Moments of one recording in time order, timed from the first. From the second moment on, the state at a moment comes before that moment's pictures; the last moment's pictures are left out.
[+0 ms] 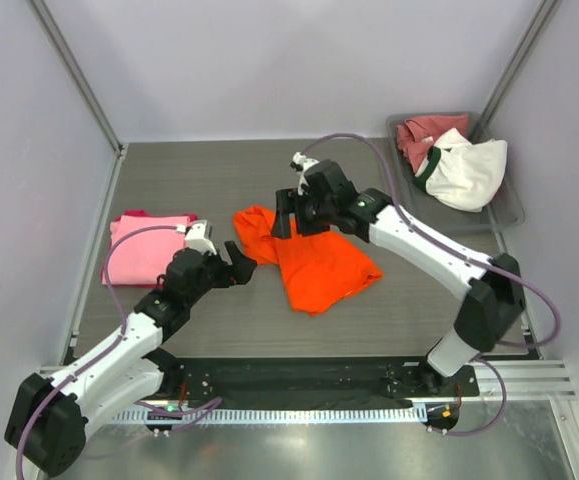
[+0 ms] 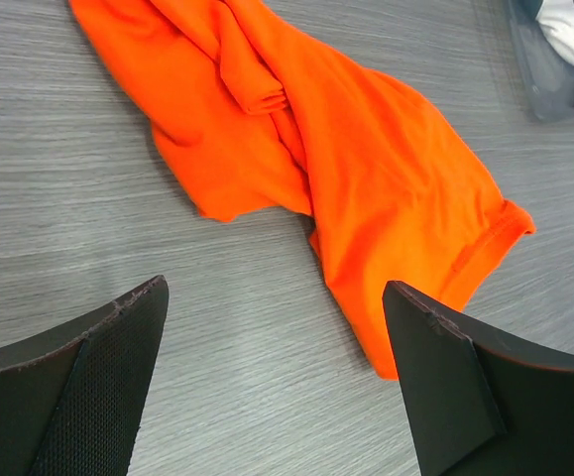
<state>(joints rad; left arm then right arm) -0.52 0.85 0.39 0.06 -0.03 -0.57 0.73 1.64 1.47 -0.54 -0.14 0.47</state>
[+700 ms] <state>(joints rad) -0.52 0.97 0.43 0.05 -0.03 -0.57 0.96 1.32 0.80 -0.40 0.05 0.52</state>
